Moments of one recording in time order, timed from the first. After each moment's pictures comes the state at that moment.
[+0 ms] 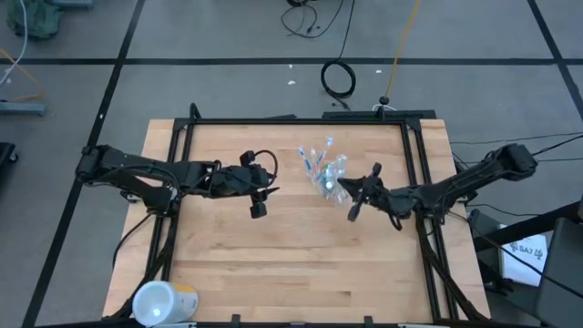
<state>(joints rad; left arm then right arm) -0.11 1.31 1.06 -0.35 -0.37 -0.05 0.31 1.06 0.44 0.48 0.81 0.12</state>
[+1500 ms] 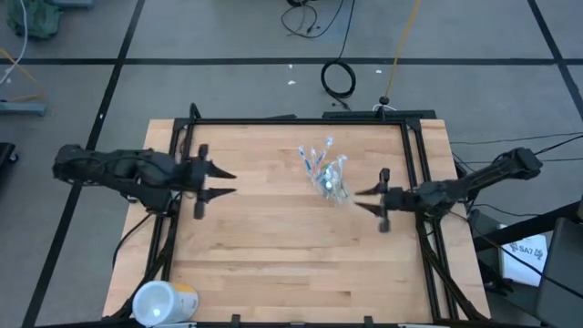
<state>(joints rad) -0.22 0.83 1.01 -0.52 -0.26 -0.01 0.34 0.62 0.20 0.41 0.43 -0.11</state>
